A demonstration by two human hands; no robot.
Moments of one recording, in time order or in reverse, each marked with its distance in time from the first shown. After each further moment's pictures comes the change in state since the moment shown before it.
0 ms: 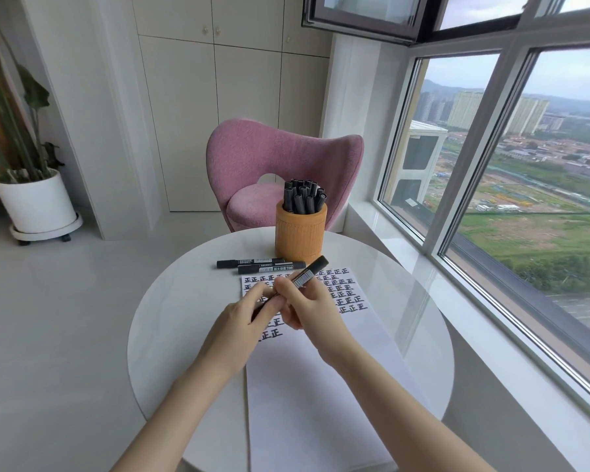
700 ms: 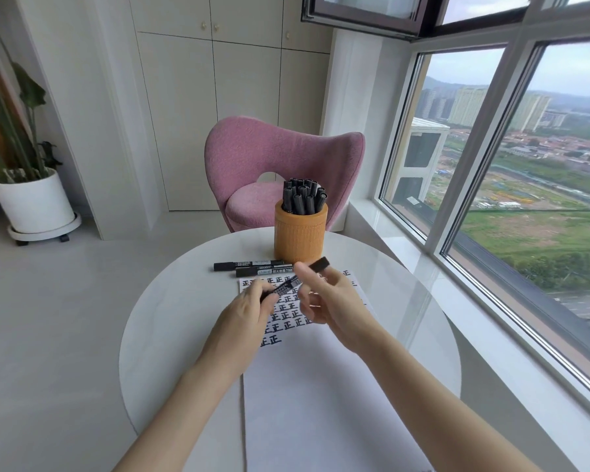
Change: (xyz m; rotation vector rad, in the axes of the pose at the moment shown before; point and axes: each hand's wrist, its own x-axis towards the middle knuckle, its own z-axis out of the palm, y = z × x) left_hand 0.021 -0.010 0.011 0.244 0.074 0.075; right_hand 0.021 0.002 -0.038 0.145 -0.010 0.151
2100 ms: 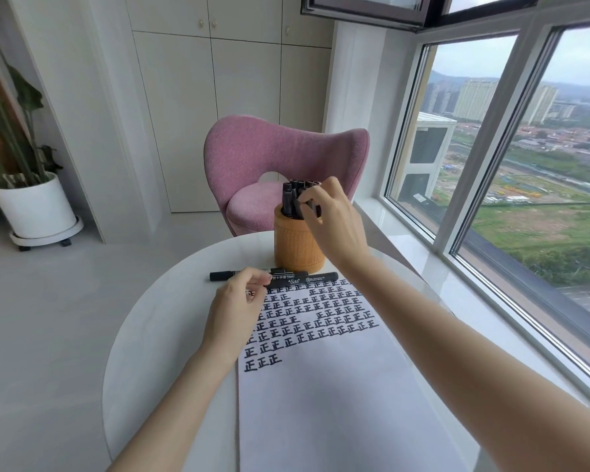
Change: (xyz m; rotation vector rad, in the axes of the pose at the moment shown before) left_hand 0.046 -0.027 0.010 -0.097 0.139 -0.124; right_hand 0.109 -0.044 -0.016 -1.203 0.422 -0.692
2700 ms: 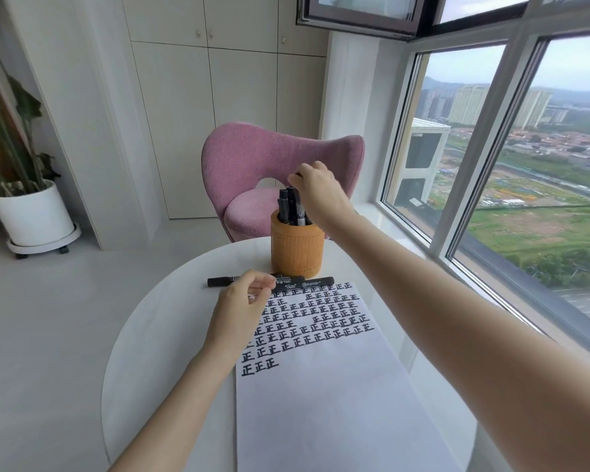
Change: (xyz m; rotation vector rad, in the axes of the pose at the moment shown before) left_hand 0.001 0.012 -0.001 -0.067 -0.053 0.007; right_hand 0.054 -0.021 -0.014 0.048 -0.249 0.186
